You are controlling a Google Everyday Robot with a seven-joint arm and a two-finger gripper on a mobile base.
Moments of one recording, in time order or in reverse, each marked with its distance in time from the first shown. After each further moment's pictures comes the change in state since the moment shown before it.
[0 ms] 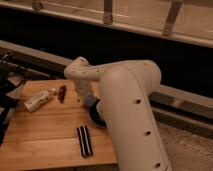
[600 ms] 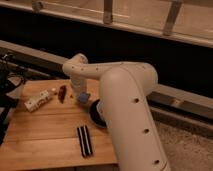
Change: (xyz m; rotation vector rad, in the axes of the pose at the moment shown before) arm -0.049 0.002 -0.013 -0.106 -0.155 -0.053
